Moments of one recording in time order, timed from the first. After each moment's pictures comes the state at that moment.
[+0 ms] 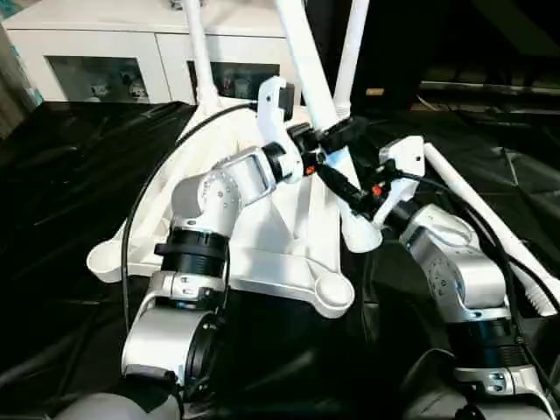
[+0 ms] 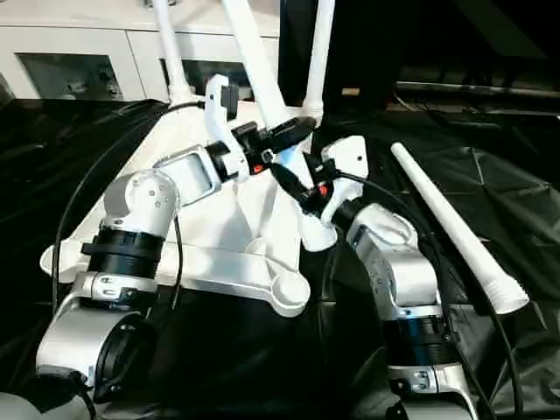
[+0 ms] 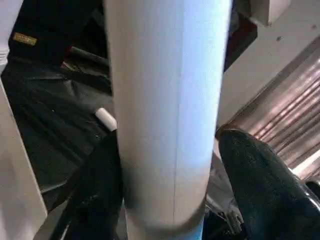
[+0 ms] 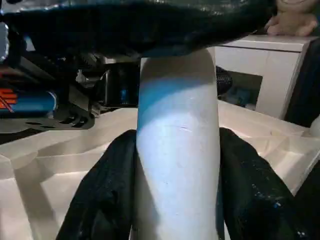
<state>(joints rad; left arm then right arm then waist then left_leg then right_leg) -0.91 -0.07 0.20 0.44 -0.54 0.76 -0.46 -0.47 -0.19 -0.01 0.13 0.24 0.27 0.59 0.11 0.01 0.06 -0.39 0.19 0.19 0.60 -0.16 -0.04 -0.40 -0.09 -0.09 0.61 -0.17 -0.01</state>
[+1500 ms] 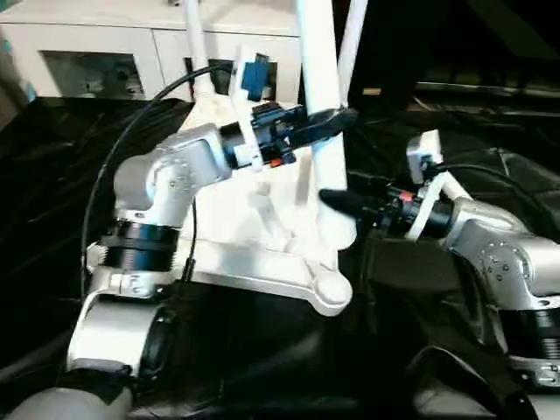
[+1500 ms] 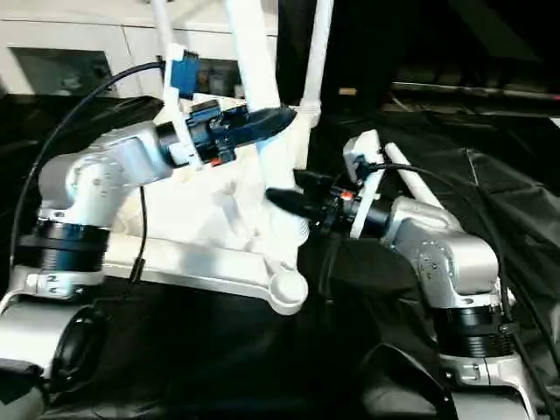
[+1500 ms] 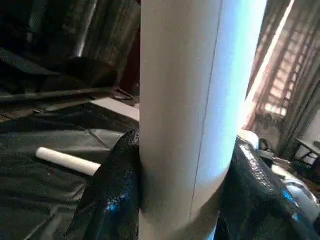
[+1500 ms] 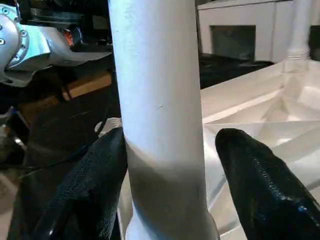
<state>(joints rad) -0.90 0.19 0.06 0.28 -0.59 0.74 -0.93 -0.51 -0.41 -0.03 0.04 0.56 0.66 0.95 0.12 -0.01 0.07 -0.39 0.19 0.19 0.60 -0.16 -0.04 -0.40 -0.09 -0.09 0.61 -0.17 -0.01</state>
